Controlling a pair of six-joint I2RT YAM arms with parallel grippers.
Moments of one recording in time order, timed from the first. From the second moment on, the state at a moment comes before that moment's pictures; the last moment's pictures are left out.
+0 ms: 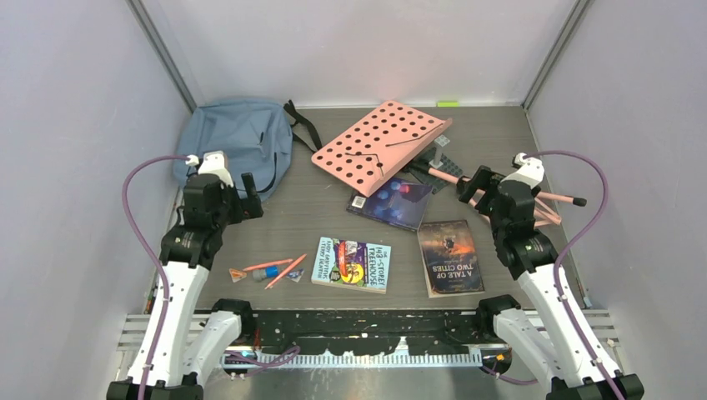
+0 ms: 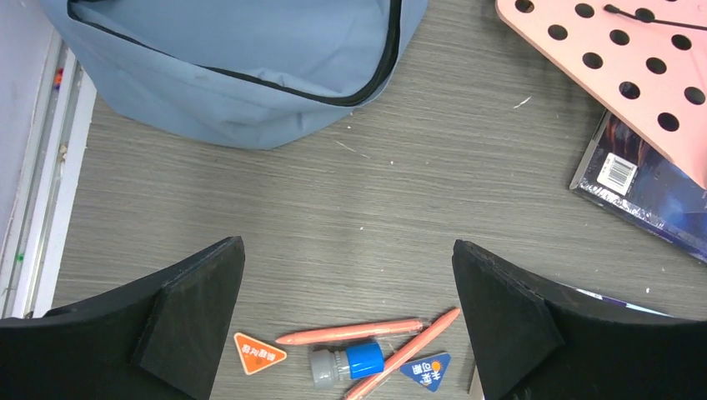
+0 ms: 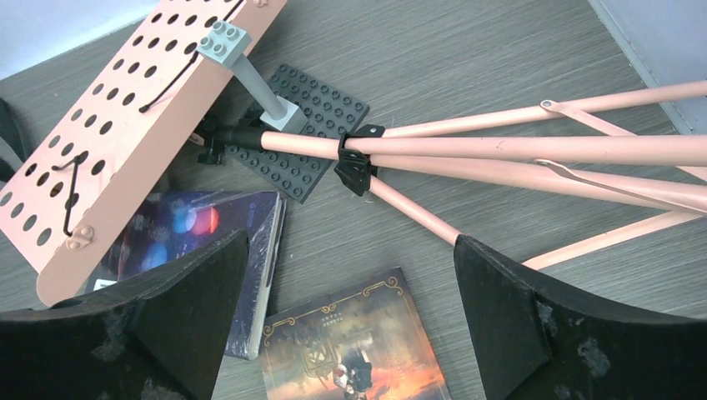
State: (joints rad) left arm -0.10 0.77 0.91 -0.69 -0.12 -0.21; right arm 0.19 0.73 0.69 -0.35 0.36 0.40
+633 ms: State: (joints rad) left arm -0.10 0.85 0.91 -0.71 -0.11 -0.16; right arm 0.19 0.68 0.67 -0.34 0.32 0.40
